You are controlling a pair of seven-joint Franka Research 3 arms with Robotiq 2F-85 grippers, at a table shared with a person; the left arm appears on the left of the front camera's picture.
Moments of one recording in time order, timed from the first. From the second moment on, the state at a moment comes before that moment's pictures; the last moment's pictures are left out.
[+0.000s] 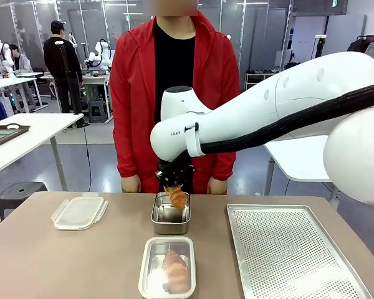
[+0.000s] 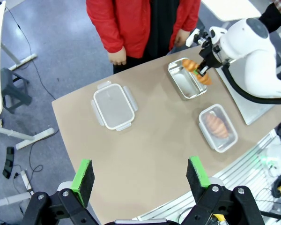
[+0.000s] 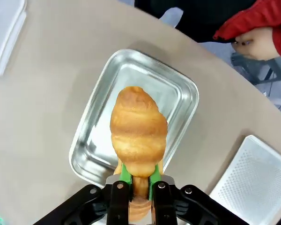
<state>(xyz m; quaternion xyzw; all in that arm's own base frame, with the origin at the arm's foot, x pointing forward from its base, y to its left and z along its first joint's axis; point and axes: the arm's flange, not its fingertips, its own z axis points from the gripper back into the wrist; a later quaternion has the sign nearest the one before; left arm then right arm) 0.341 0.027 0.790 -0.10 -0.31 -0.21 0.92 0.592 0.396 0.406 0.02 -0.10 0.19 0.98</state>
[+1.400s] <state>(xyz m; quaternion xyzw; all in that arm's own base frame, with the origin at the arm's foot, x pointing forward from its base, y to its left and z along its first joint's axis) 0.341 0.027 0.790 -0.10 -0.31 -0.21 0.92 0.590 0.406 0.353 0.01 -0.10 0.16 0.98</state>
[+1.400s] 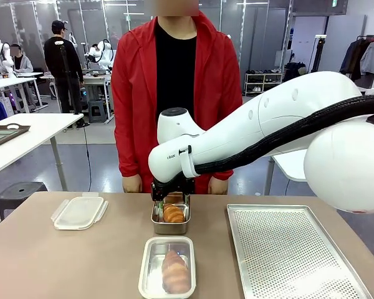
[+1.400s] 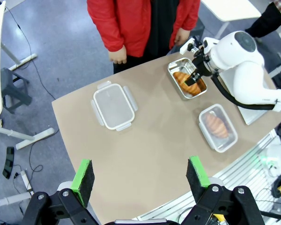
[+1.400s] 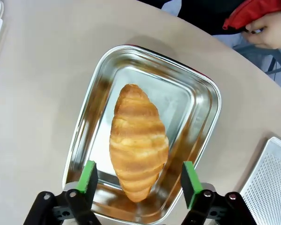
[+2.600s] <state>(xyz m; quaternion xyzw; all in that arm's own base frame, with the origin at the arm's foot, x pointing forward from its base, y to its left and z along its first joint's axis) 0.341 0.027 0.790 -0.10 -0.31 -0.21 0.92 0.590 0.406 0.353 0.01 -0.10 0.16 0.98</state>
